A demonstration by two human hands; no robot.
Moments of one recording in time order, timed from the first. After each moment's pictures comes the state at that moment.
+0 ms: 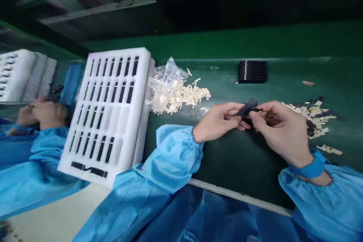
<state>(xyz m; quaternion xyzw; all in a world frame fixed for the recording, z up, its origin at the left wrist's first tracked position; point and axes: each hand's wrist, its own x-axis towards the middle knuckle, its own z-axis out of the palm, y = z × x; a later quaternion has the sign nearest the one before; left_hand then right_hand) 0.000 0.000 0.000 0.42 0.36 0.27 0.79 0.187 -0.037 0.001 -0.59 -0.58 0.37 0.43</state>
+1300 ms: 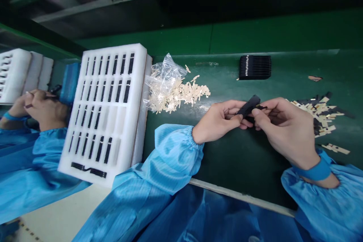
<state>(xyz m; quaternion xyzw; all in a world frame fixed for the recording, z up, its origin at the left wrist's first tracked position) 0.001 -0.002 -0.001 0.44 0.38 0.27 0.77 0.186 -0.040 0.005 -0.60 -0.56 0.38 0.43</state>
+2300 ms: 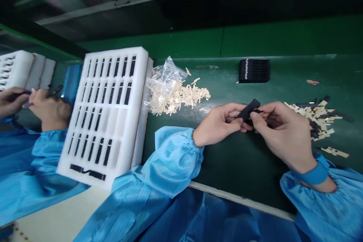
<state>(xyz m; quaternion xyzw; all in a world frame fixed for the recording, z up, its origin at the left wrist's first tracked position) 0.002 -0.002 0.001 0.43 0.38 0.27 0.77 0.184 -0.042 0.000 -0.61 -0.57 0.35 0.42</state>
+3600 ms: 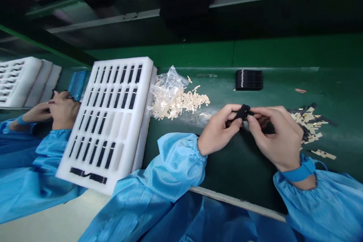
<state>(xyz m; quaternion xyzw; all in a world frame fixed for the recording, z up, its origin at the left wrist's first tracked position) 0.009 -0.012 0.002 0.53 0.41 0.34 0.66 0.180 -0.043 0.004 -0.58 -0.68 0.15 0.43</state>
